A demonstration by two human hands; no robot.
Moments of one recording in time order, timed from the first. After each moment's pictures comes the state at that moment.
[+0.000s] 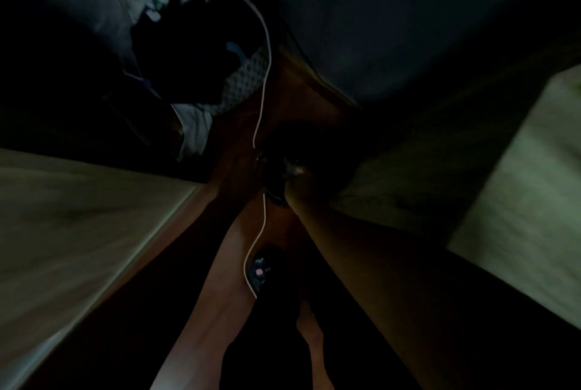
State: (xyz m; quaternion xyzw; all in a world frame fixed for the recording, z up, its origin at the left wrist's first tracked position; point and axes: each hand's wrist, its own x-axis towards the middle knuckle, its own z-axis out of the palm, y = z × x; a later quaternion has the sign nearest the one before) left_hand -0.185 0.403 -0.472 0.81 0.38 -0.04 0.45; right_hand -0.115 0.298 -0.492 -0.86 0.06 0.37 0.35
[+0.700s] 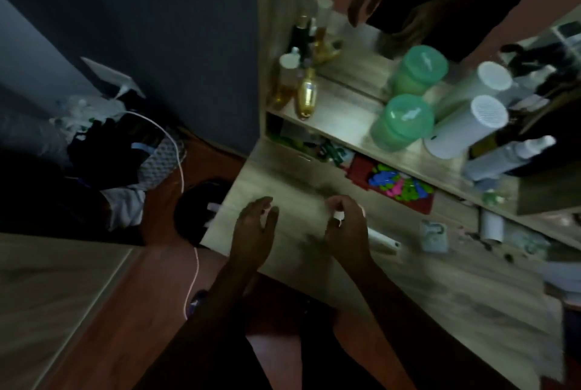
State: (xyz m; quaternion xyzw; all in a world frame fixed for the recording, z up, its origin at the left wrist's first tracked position) left_hand -0.075 0.052 -0.152 0.83 0.27 0.07 0.48; right_hand 0.008 -0.117 -0.127 -0.90 -0.05 0.12 0.41
